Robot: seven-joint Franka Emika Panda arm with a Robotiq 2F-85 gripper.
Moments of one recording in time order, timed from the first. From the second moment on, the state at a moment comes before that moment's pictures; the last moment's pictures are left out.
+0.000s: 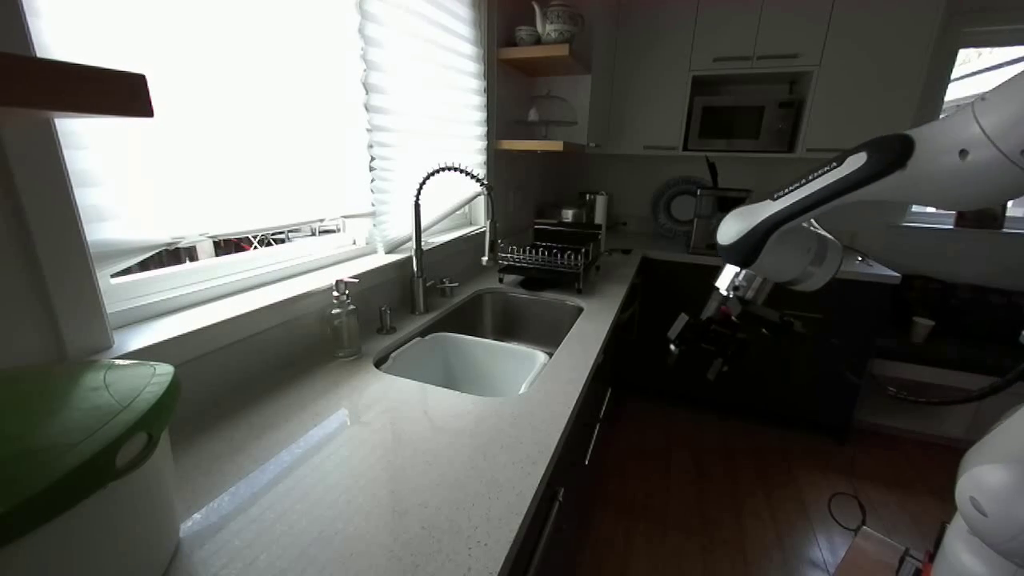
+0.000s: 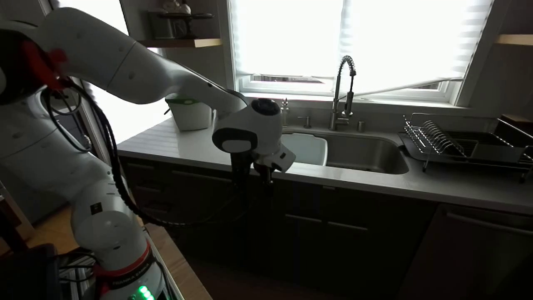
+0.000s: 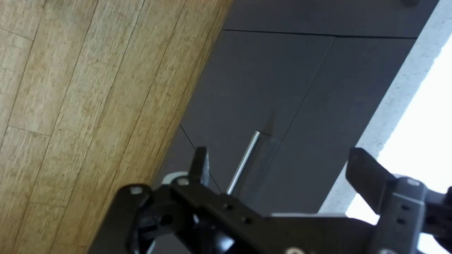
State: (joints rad) arm -0.11 -0.34 -0.27 -2.61 0.38 2.35 -0.10
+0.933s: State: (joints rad) arm -0.12 -0.12 -0.30 -2.57 0.56 2.45 -0.21
